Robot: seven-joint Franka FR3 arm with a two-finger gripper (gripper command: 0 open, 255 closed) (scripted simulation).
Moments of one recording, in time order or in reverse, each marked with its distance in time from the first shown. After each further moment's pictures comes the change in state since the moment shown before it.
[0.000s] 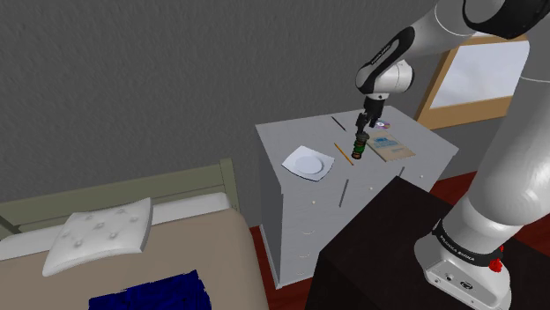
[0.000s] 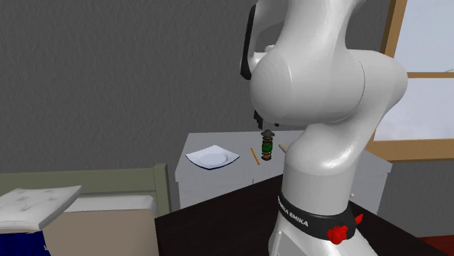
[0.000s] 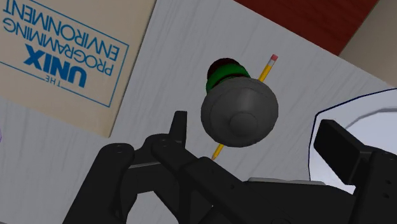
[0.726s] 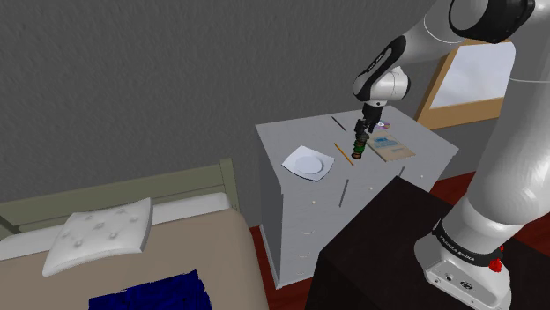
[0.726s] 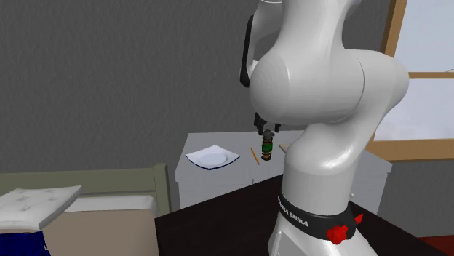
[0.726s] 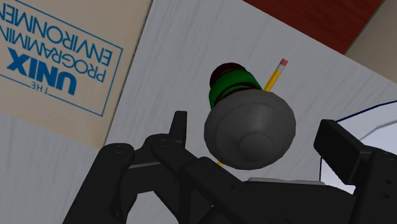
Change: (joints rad) arm -0.020 0.068 0.022 0.000 0.052 0.062 -0.040
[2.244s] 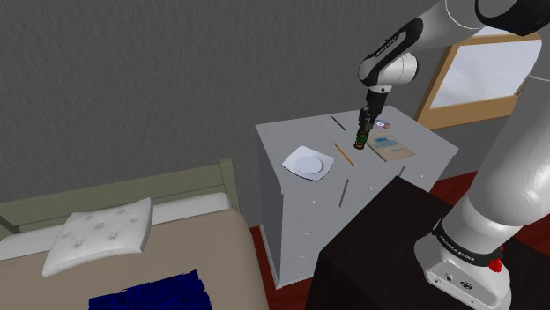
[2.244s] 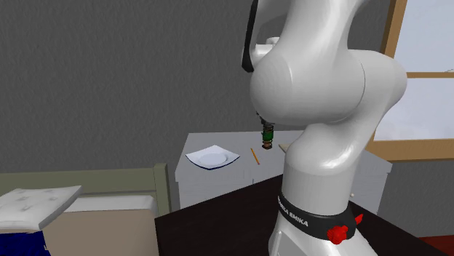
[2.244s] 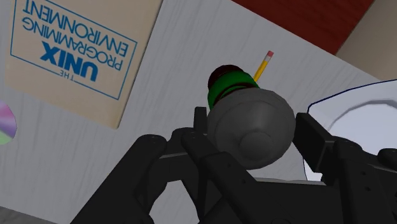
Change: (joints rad) arm 0.028 -0.122 -0.039 0.016 -0.091 -0.125 0.063
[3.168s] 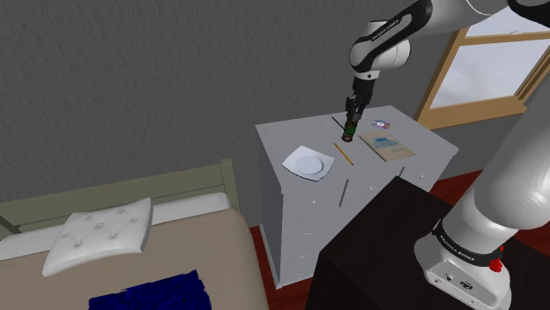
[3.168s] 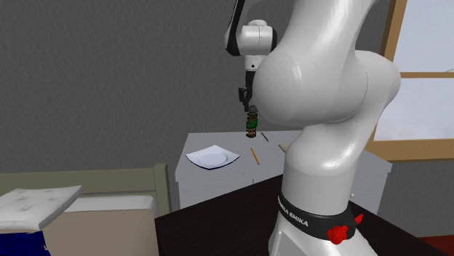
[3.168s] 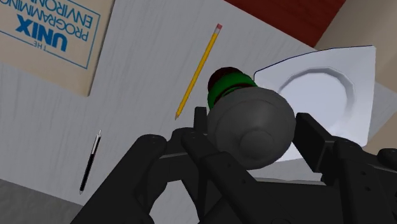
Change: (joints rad) arm 0.095 -0.122 0.048 0.026 -0.087 -0.132 0.203
